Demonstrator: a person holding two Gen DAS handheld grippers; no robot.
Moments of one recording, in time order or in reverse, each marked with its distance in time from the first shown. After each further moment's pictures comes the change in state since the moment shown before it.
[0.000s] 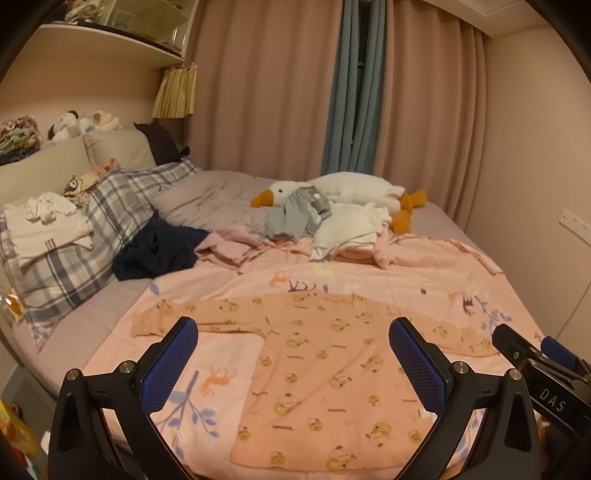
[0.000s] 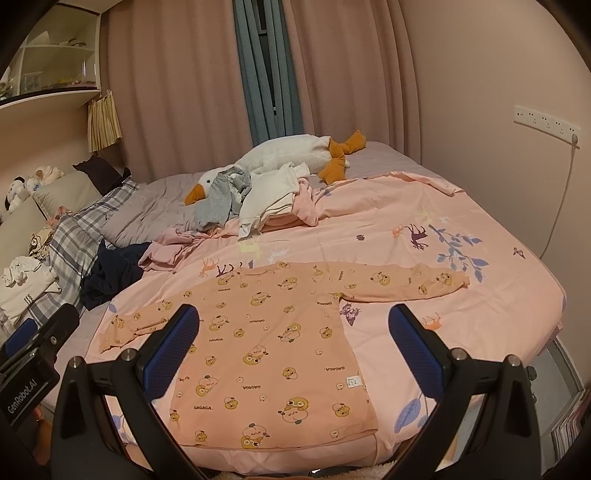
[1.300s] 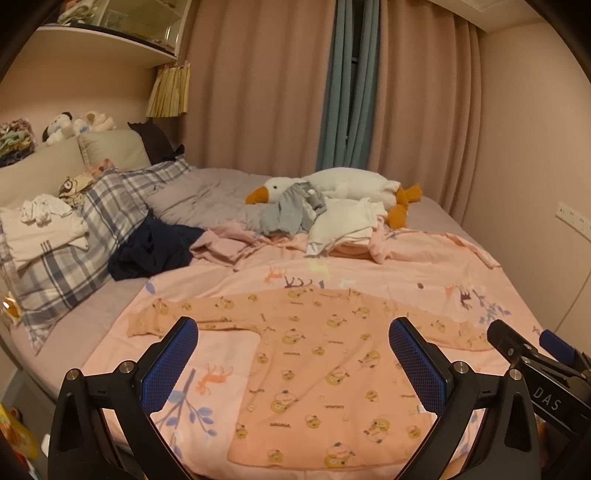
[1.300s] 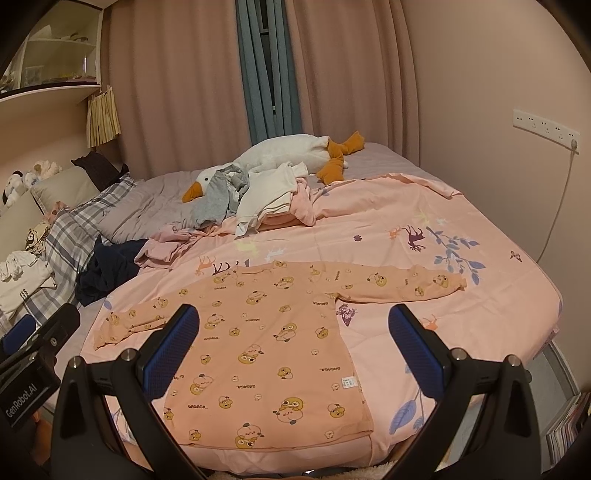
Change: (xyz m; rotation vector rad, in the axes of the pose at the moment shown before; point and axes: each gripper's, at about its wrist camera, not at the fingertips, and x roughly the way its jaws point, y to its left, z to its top) left arm -0.002 0.001 -0.002 0.013 -0.064 -0.033; right arm 0.002 0.001 -0.005 -0.017 -0.004 -0.017
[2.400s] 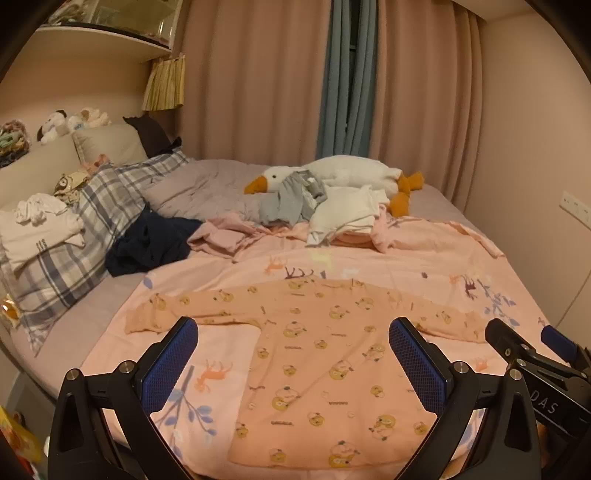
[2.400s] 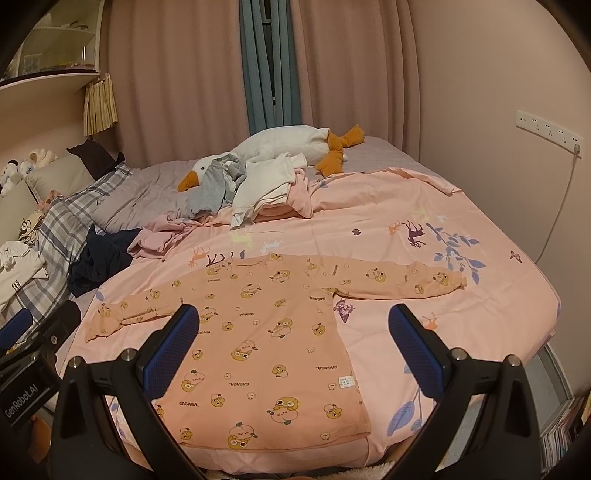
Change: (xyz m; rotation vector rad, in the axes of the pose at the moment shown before) left arm 0.017 -0.001 -0.006 0.056 0.059 0.026; right arm 0.014 0.008 -0.004 -0.027 0.032 -0.022
